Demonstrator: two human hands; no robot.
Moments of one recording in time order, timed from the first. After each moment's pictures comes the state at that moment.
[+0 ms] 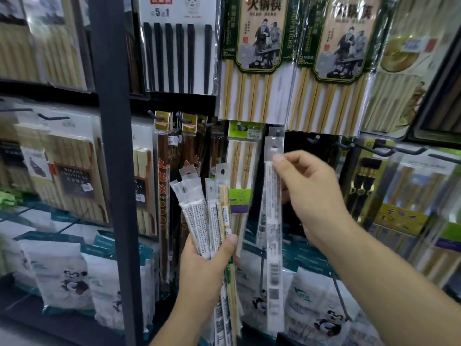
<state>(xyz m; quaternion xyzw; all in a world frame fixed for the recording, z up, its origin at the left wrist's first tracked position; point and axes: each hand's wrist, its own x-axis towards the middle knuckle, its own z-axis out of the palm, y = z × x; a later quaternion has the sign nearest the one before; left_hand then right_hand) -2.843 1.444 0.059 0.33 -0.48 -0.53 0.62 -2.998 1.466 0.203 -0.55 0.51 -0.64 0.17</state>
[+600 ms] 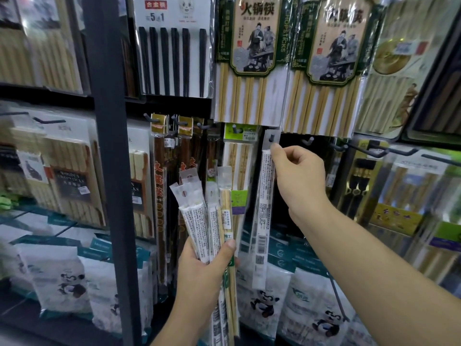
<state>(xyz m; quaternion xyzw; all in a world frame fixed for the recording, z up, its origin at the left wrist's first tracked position) -2.843 1.449 0.059 0.35 -0.50 -0.52 0.60 -3.001 1.432 0.213 -0.48 0.57 -0.67 0.09</state>
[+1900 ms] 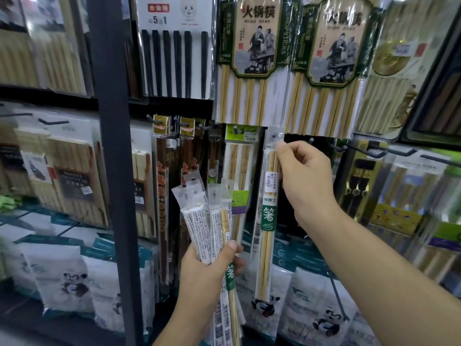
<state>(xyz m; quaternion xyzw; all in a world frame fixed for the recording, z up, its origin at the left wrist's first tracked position) -2.846 1.449 0.054 0.32 -0.46 -0.57 0.60 -2.996 1.450 0.219 -0.51 0.51 -0.68 0.11</state>
